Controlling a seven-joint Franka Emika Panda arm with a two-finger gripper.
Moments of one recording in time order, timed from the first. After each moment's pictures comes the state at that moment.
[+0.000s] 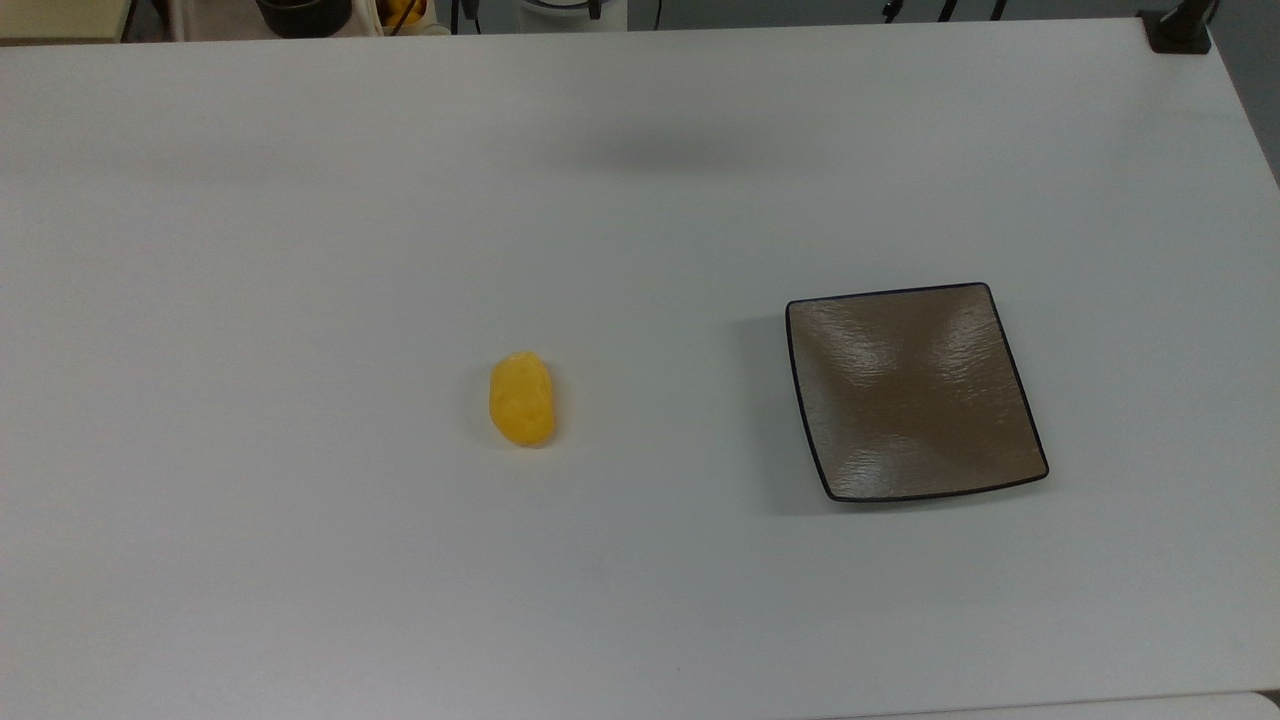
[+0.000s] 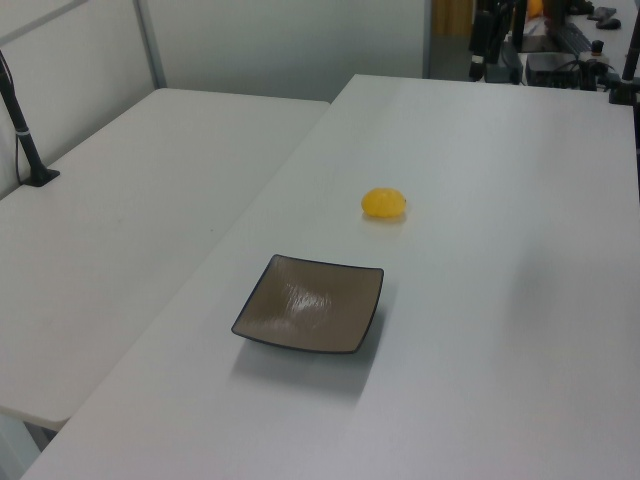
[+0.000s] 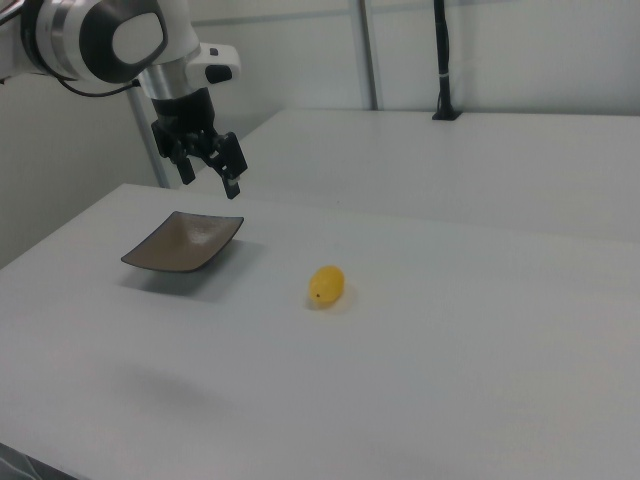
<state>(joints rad) 0.03 -0.08 0.04 -1.69 0.08 1.72 0.07</state>
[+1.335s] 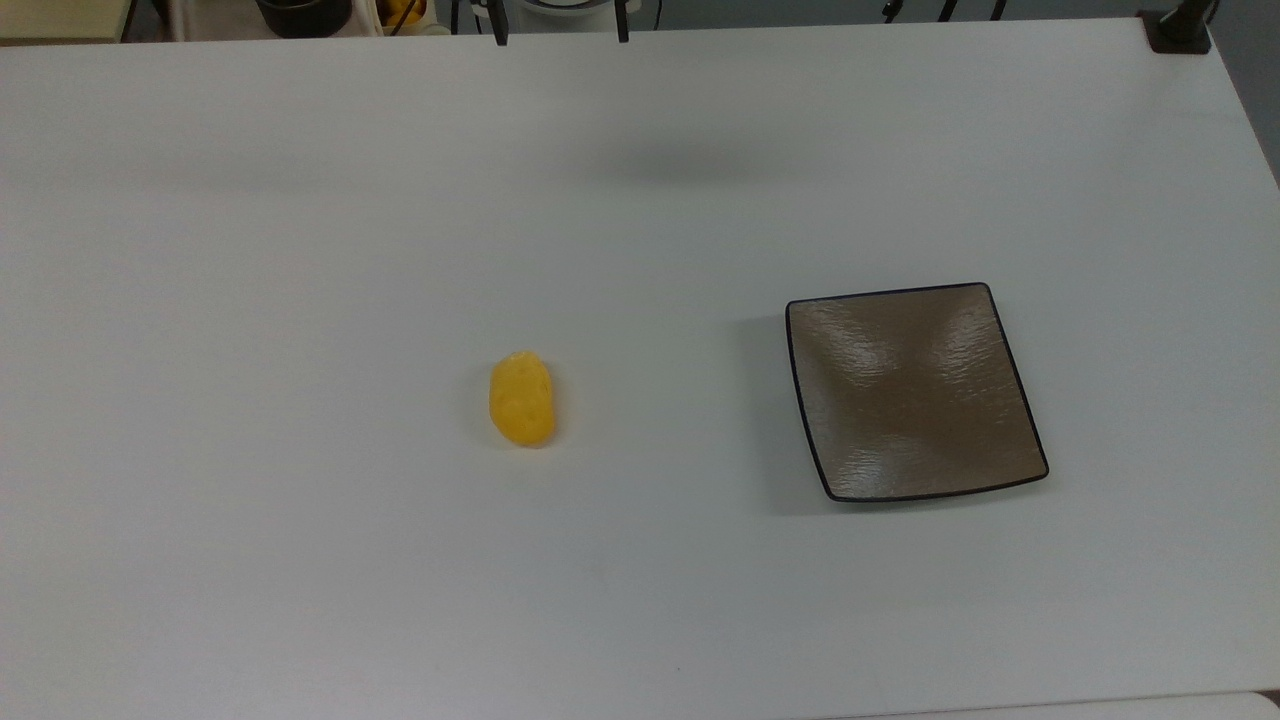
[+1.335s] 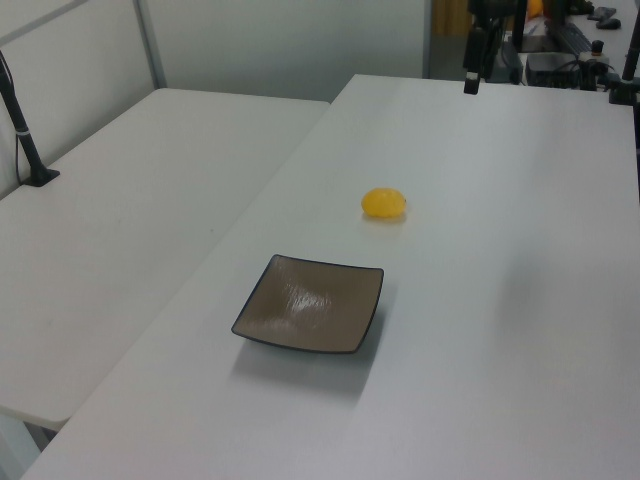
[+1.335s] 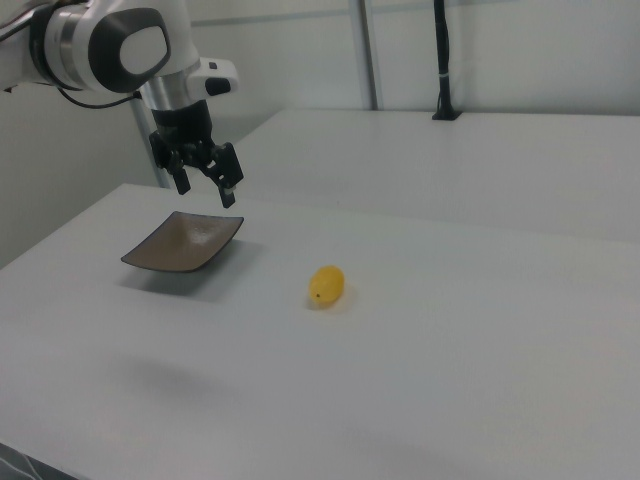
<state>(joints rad) 0.07 -0.04 0.04 -1.69 0.08 1.72 0.07</state>
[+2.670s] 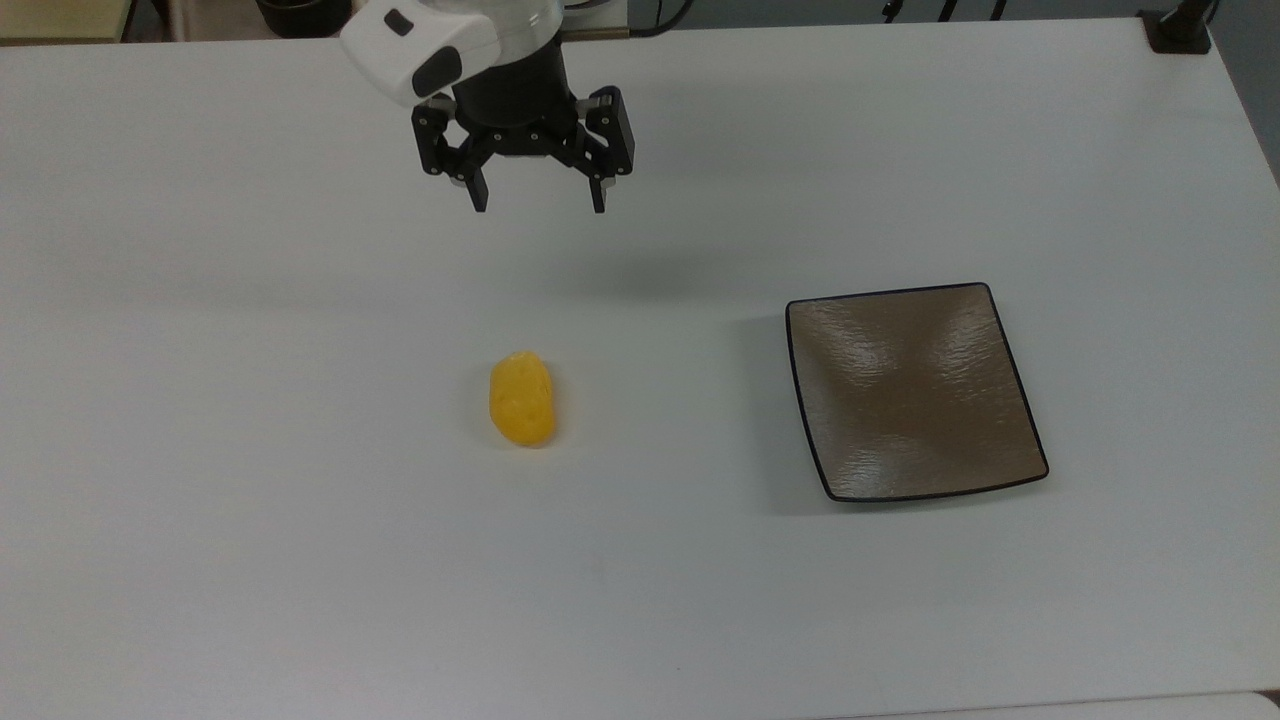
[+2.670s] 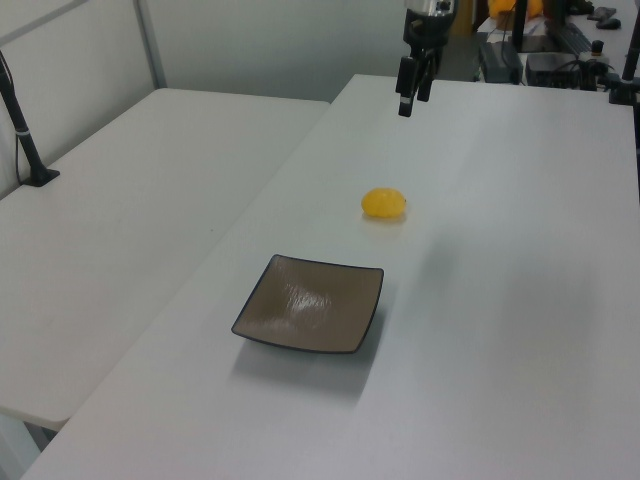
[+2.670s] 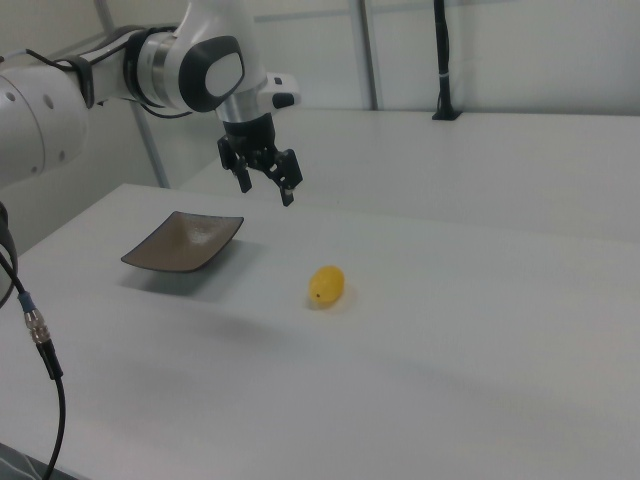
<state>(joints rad) 0.05 0.28 0.04 -1.43 0.08 1.83 0.07</state>
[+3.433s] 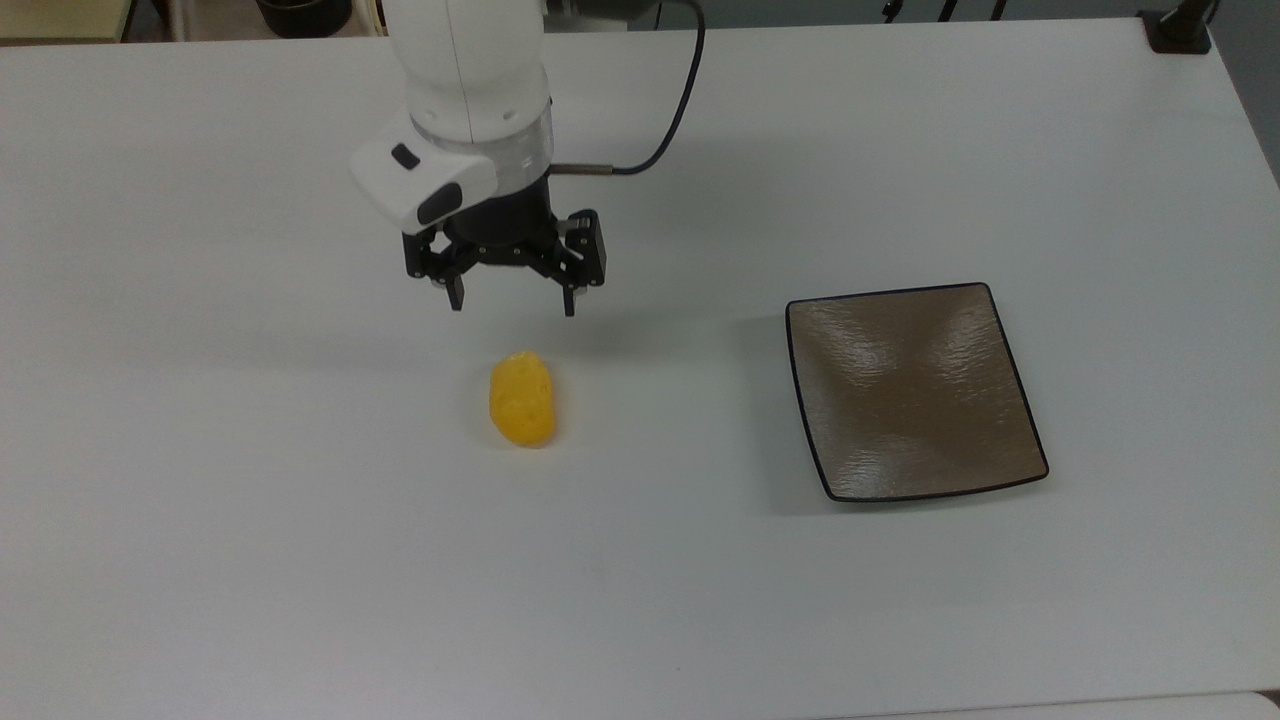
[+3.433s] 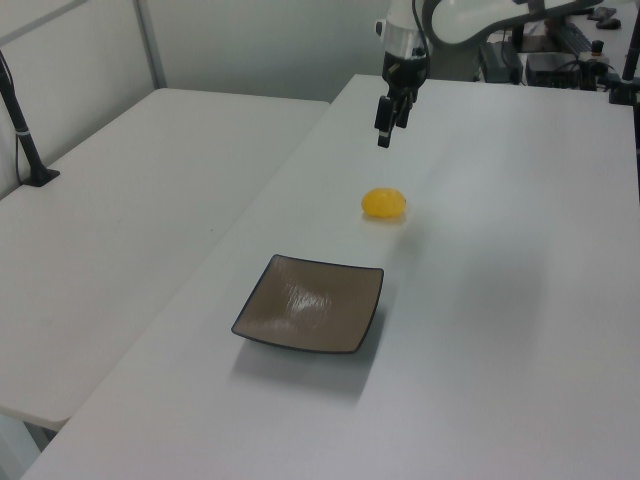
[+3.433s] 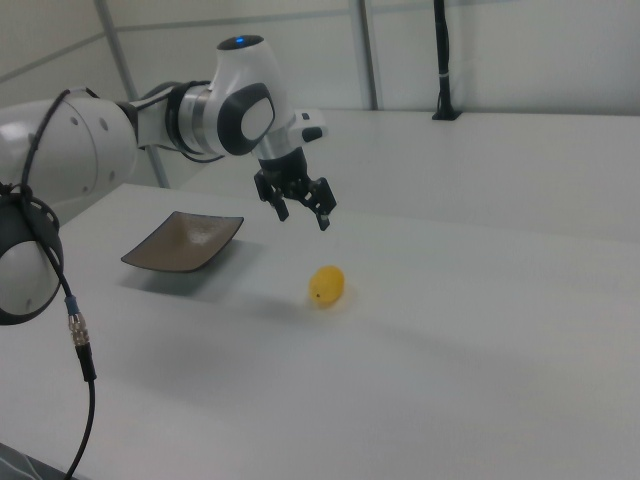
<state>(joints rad) 0.04 0.42 0.04 -1.43 -0.03 2.01 0.07</state>
